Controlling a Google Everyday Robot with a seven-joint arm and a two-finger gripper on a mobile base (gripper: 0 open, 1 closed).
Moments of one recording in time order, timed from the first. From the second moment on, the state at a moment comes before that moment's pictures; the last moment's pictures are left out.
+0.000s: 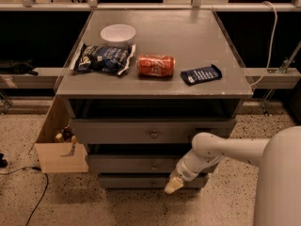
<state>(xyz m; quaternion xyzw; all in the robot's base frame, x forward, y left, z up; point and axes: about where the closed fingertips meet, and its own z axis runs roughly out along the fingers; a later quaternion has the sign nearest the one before) 0.489 -0.093 0.395 -0.51 0.83 0.24 0.08</state>
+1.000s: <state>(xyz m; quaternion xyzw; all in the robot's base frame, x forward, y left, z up) 0.535 -0.103 0.409 -0.49 0.84 0.19 0.13</state>
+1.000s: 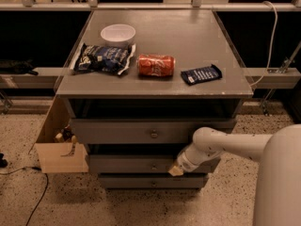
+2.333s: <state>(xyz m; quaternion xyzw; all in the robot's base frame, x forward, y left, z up) 0.535 -0.103 0.409 -0.49 0.84 0.19 0.13</state>
